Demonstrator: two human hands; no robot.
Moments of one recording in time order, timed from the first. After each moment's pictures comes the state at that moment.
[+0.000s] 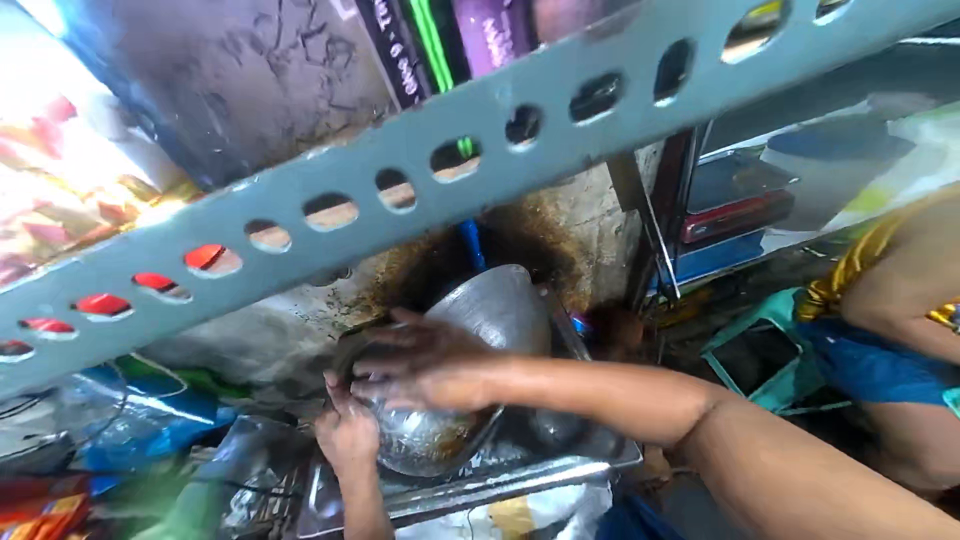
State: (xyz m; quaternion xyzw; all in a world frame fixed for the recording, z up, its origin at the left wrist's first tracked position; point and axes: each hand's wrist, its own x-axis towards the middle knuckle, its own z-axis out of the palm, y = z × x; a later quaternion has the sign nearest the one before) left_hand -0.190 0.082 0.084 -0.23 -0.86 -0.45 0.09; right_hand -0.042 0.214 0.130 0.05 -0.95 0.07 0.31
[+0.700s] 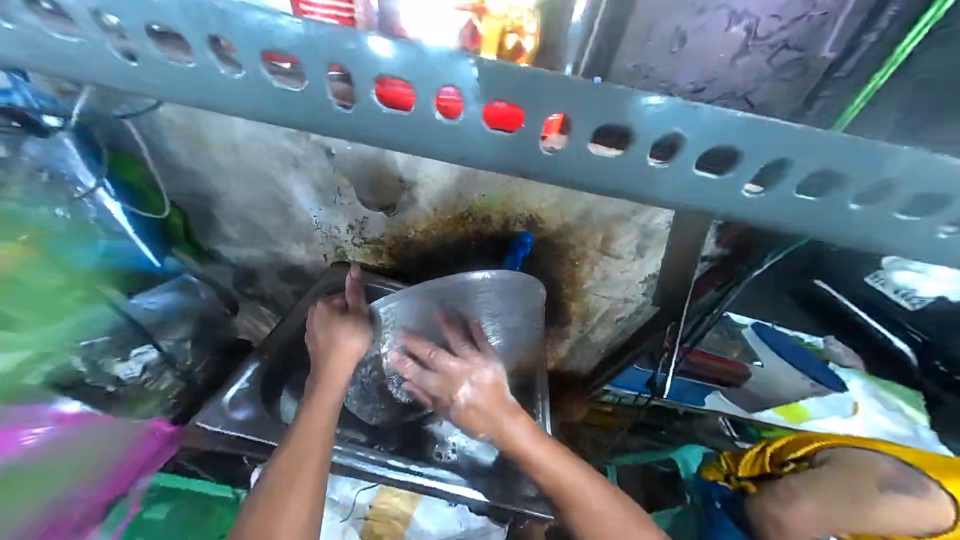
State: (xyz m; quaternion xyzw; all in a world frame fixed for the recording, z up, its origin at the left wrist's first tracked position) left_hand -0.213 0.090 0.096 -0.20 -0.87 -0.45 -0.03; right_hand -0.016 0.185 0.078 -0.04 -0.93 -0.06 0.35
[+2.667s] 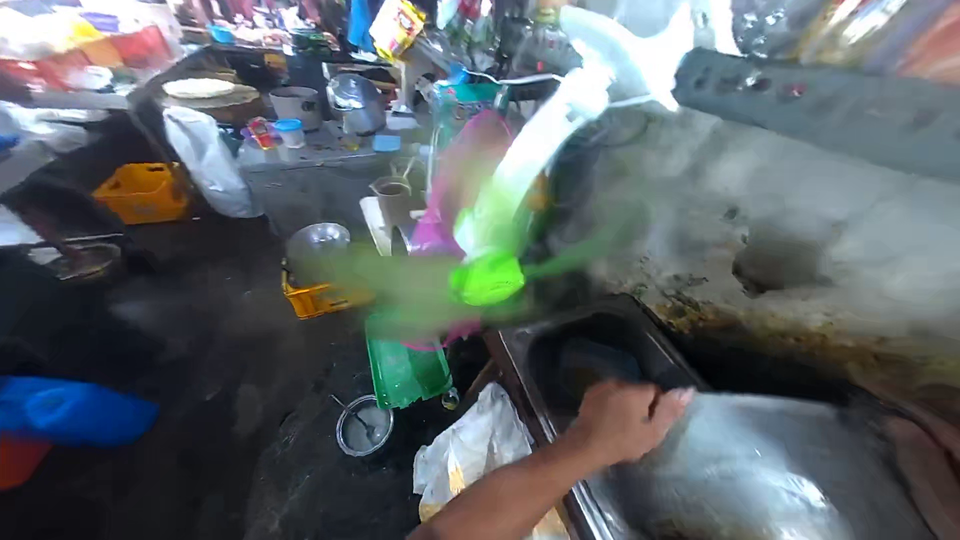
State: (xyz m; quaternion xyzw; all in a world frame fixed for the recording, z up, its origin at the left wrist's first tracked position) left_hand -0.157 0.030 0.034 -0.25 -0.80 -0.54 0.02; right_hand -0.054 0.285 0.163 0.02 -0.97 0.07 0.23
